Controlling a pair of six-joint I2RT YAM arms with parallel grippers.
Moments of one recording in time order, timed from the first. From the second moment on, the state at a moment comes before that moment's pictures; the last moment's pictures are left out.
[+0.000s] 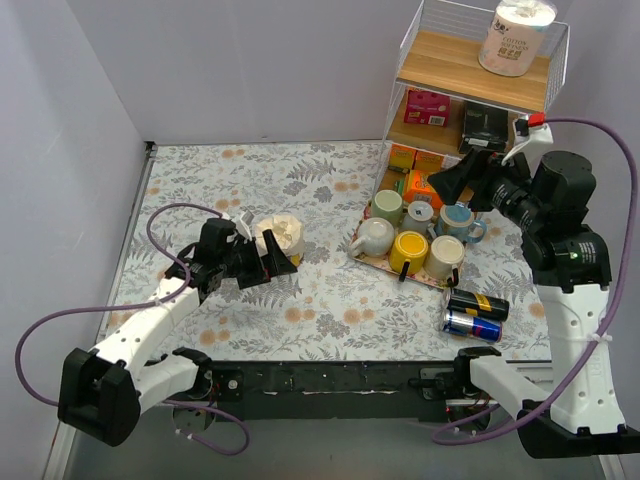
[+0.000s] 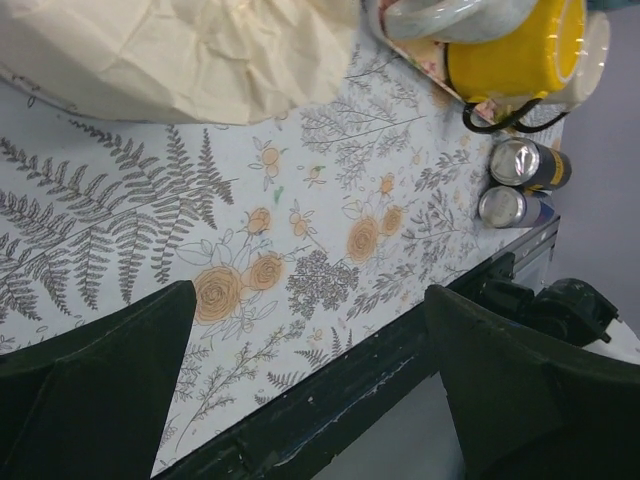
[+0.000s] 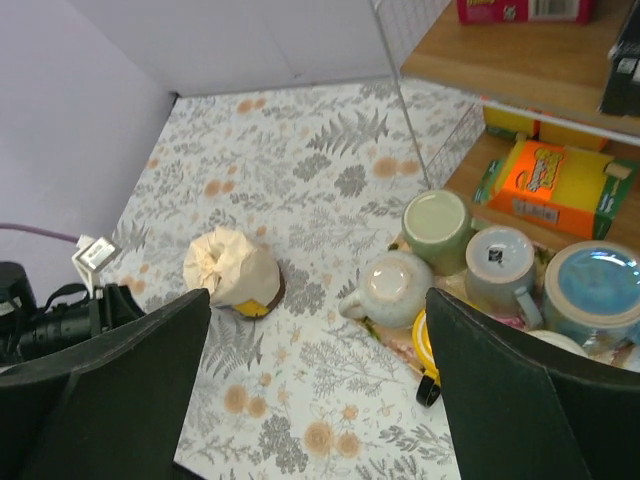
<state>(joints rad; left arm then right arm) -0.37 1.03 0.69 -0.37 0.43 -0.67 0.12 0.97 1.50 -0.75 -0.33 0.35</state>
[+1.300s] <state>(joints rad) -0.42 2.21 1.51 0.08 -0.37 -0.71 0.16 1.12 1.24 -0.58 -0.33 0.44</state>
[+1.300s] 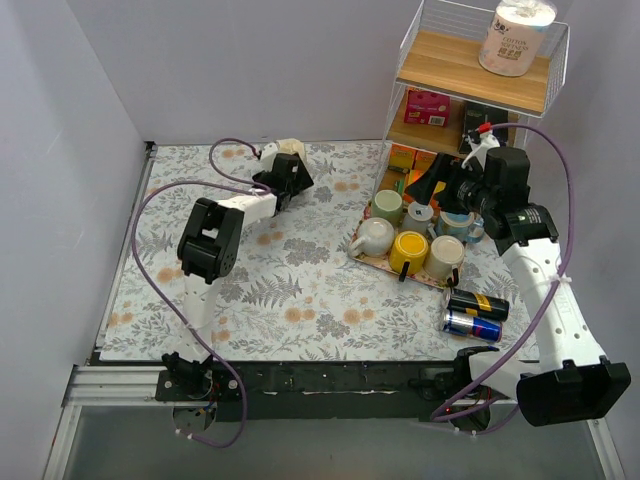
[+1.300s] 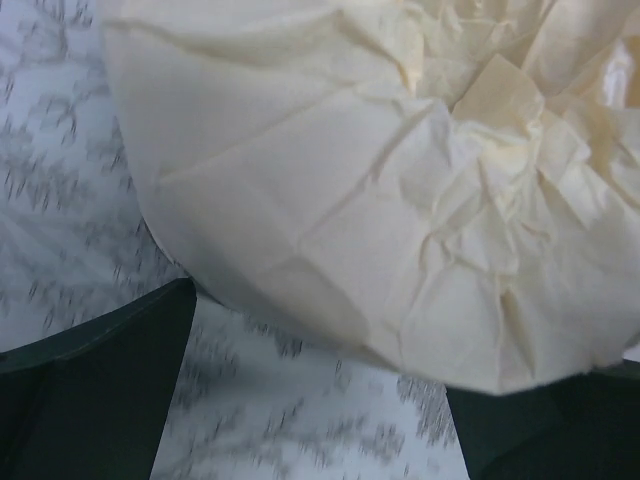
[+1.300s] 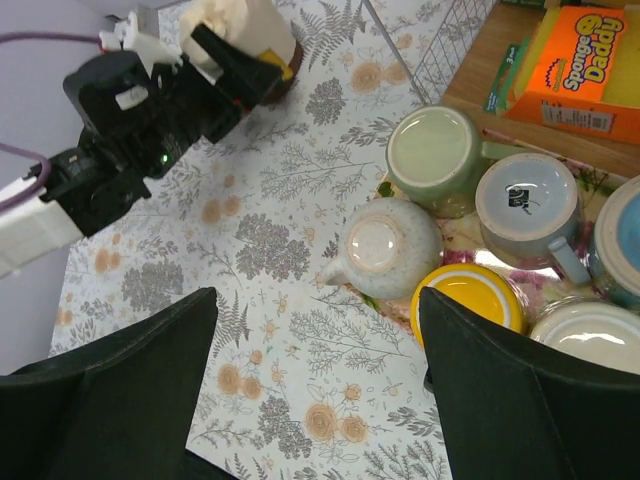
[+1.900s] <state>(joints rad) -0.37 2.22 1.58 0.02 -0.30 -0.68 0.23 1.22 1.23 -0.62 -0.20 0.44</state>
